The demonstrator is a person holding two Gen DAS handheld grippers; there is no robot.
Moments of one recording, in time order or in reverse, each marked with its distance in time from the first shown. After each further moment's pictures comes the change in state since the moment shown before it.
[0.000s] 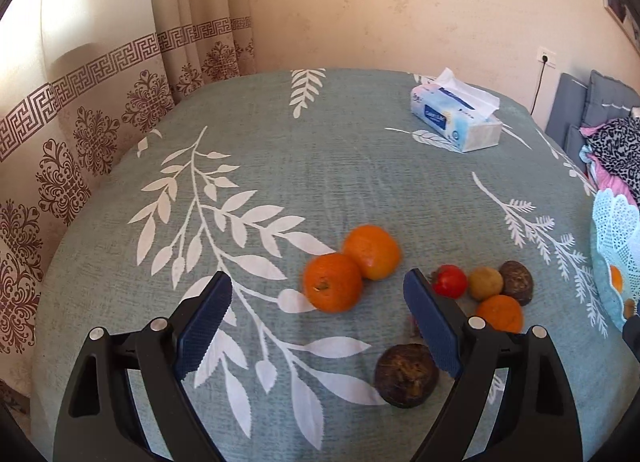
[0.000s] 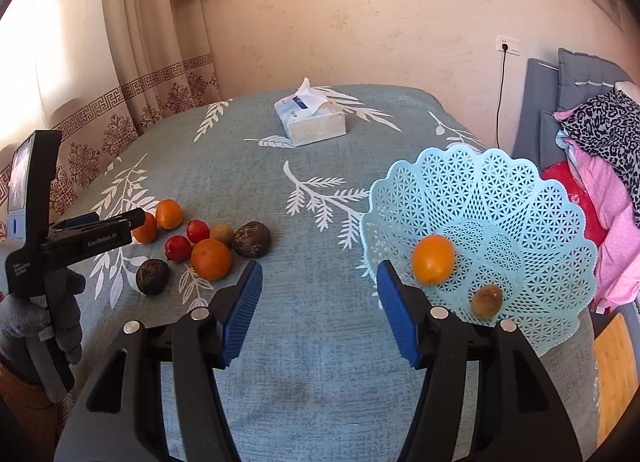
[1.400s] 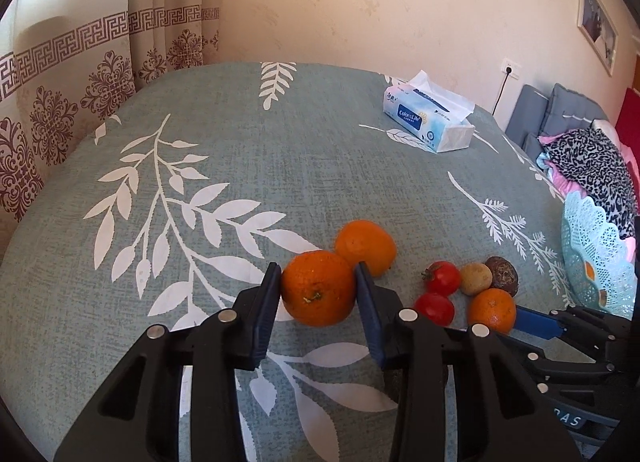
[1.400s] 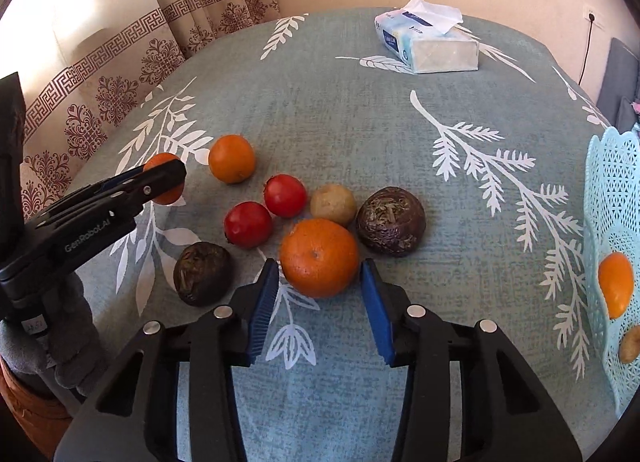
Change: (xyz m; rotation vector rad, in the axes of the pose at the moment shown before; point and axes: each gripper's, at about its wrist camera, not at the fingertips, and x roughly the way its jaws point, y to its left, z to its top) left arm 0.017 0.025 -0.006 -0.014 -0.011 -0.221; right arm 0.105 0.080 0.009 -0.085 0.268 0.197
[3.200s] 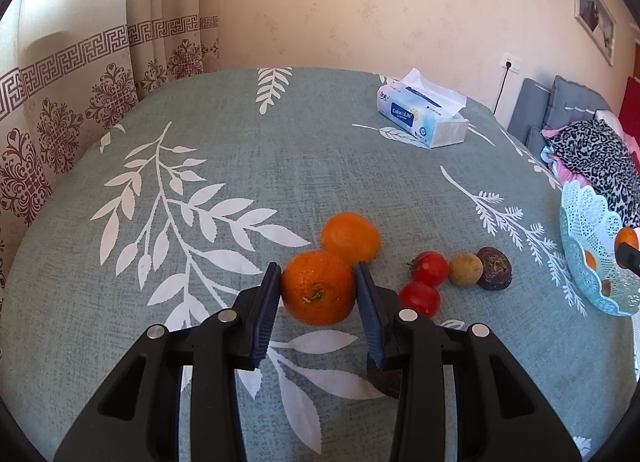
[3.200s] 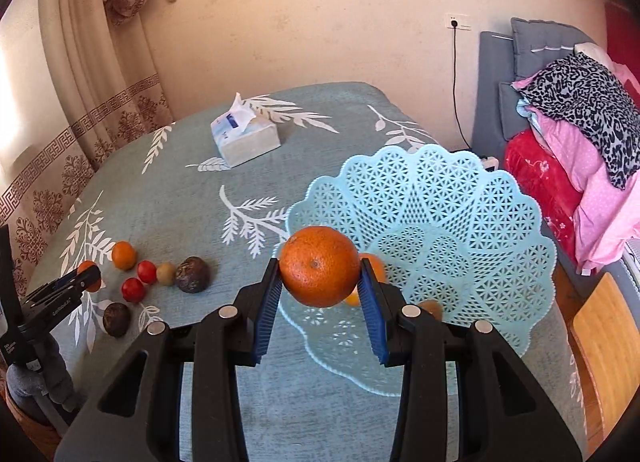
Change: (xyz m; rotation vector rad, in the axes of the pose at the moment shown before) left arm -0.009 -0.019 -0.006 0.036 -0.014 0.038; right arm -0.130 -0.115 -0.029 0.263 -0.269 -0.296
